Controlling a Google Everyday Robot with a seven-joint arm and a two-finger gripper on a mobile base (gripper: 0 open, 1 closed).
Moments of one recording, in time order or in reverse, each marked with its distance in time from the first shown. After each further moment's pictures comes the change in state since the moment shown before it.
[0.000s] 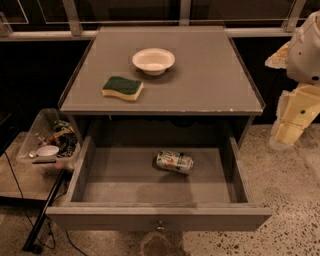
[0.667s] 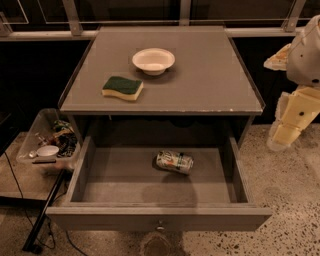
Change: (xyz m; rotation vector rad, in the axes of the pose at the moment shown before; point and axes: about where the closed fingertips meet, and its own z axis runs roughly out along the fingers) arm 0.000 -0.001 0.005 -0.002 -0.043 0.007
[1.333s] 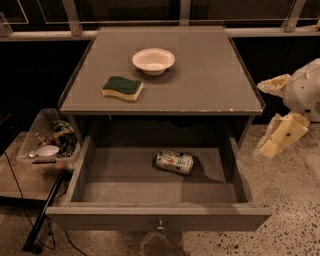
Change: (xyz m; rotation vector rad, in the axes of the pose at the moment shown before) arm 0.013 -0.005 0.058 -0.031 -0.287 0.087
